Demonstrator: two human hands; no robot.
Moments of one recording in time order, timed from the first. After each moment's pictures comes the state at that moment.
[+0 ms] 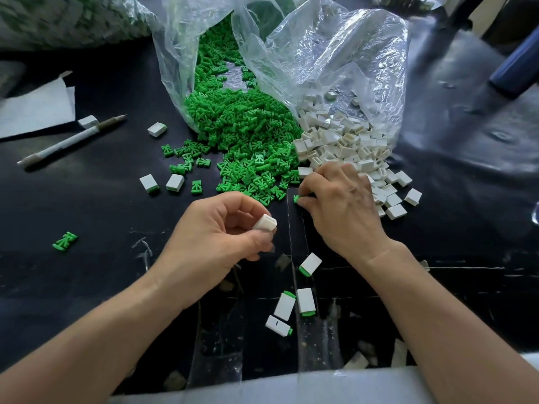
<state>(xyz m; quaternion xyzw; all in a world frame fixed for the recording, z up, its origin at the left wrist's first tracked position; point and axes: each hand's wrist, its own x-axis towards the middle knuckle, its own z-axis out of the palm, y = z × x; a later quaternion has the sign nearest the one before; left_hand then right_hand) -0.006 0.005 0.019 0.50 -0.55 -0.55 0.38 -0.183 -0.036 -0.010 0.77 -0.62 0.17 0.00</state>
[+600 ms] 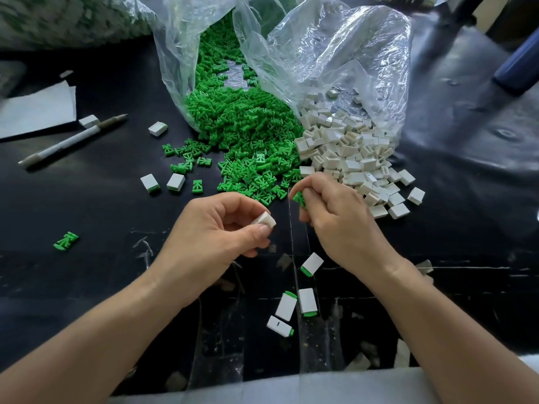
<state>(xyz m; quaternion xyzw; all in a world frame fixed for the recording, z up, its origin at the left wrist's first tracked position) -0.004 0.002 0.014 0.51 -0.55 -0.54 0.38 -0.169 -0.013 0.009 0.68 -0.57 0.35 -0.31</state>
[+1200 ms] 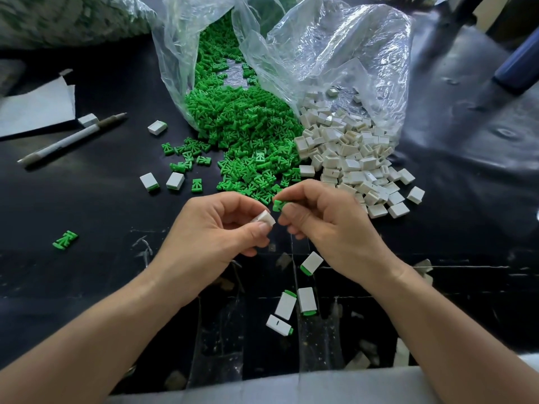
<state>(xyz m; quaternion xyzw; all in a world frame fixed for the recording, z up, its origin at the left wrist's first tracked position) -0.004 0.001 0.012 0.51 -0.54 -0.55 0.38 -0.169 -0.009 0.005 0.68 -0.48 0.38 -0.41</state>
